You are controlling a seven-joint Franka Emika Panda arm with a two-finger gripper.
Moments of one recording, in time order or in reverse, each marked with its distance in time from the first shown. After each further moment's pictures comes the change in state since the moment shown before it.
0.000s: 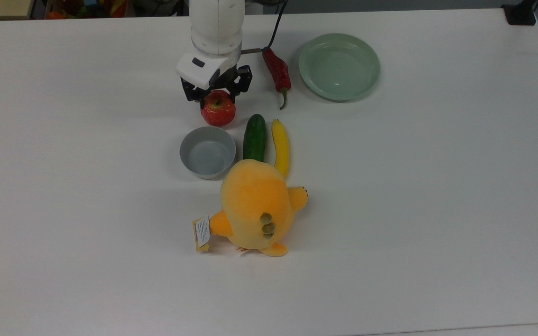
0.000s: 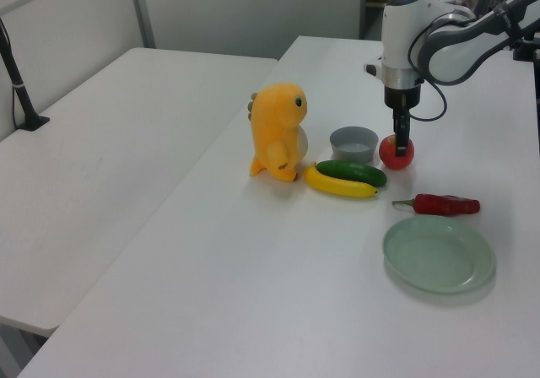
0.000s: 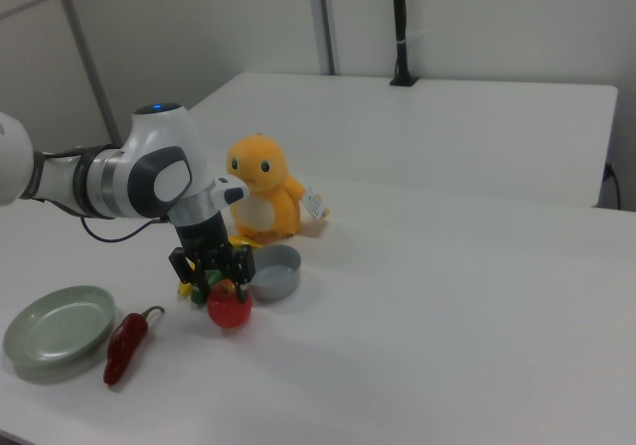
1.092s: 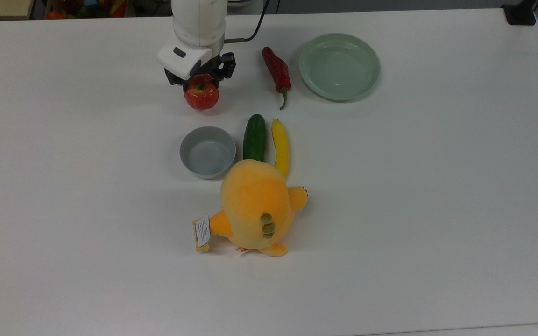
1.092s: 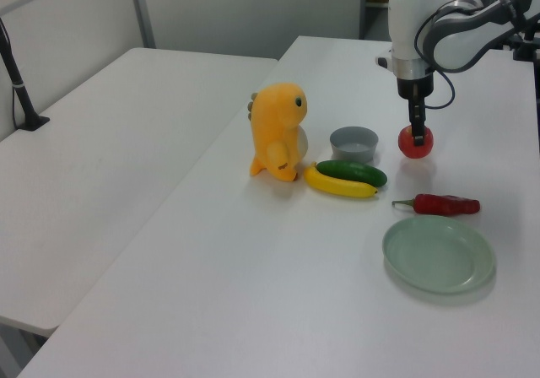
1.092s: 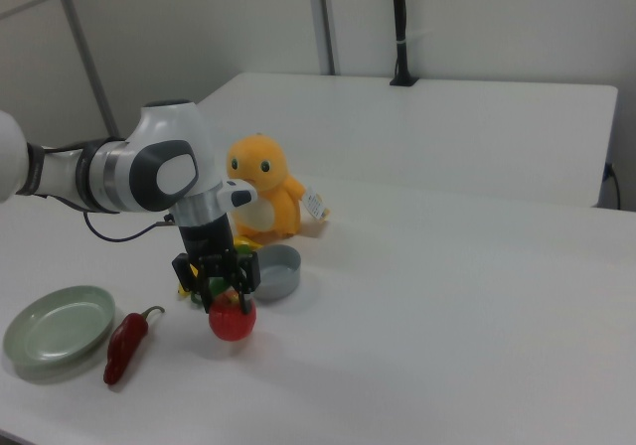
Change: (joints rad) arm -0.004 -0.042 -0.043 -0.004 -0.033 -0.129 0.000
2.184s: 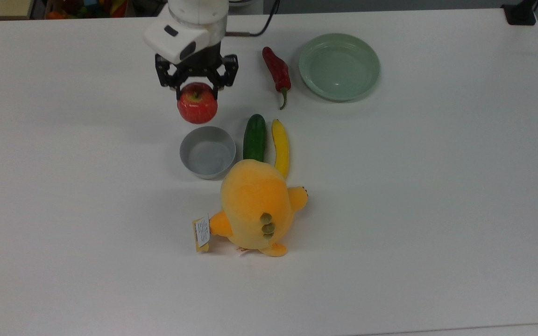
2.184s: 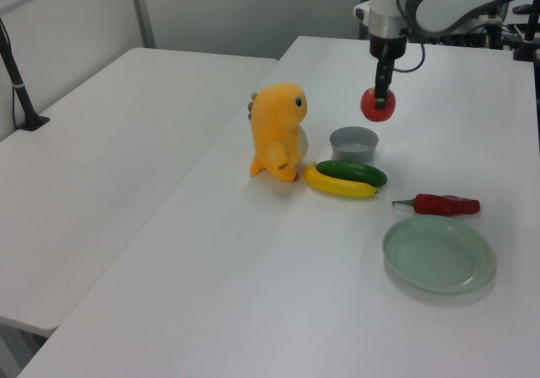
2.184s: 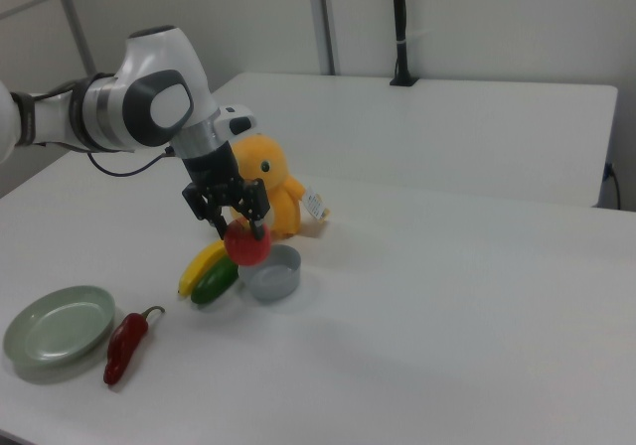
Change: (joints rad) arm 0.018 0.027 0.000 0.241 -0.003 -0.033 0.097
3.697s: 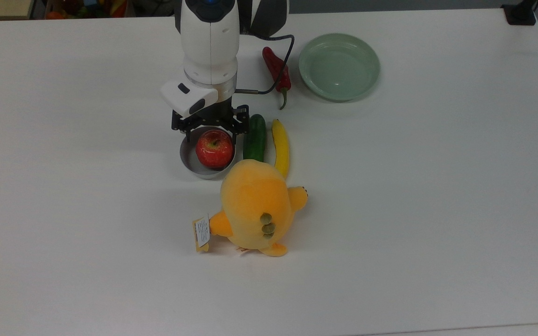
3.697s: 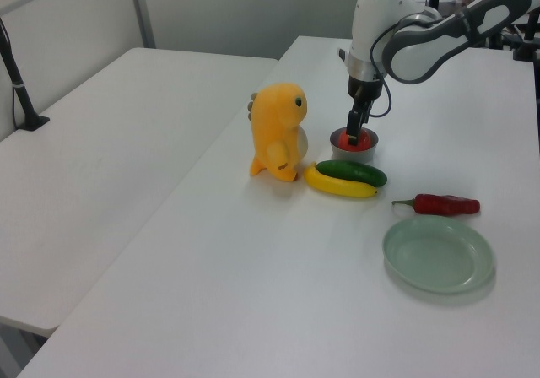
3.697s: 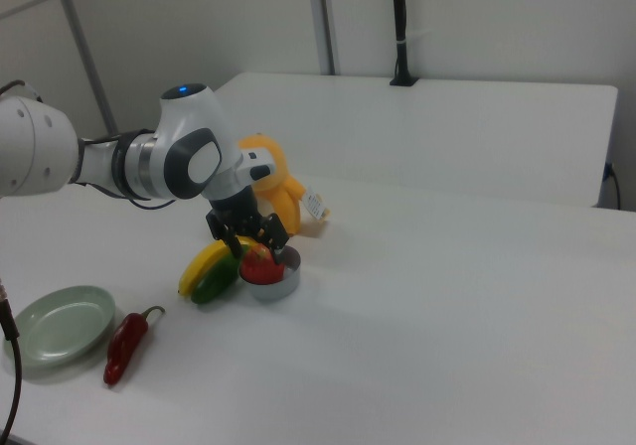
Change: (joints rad) arm 0.008 0.202 0.002 0.010 0.051 0.248 0.135
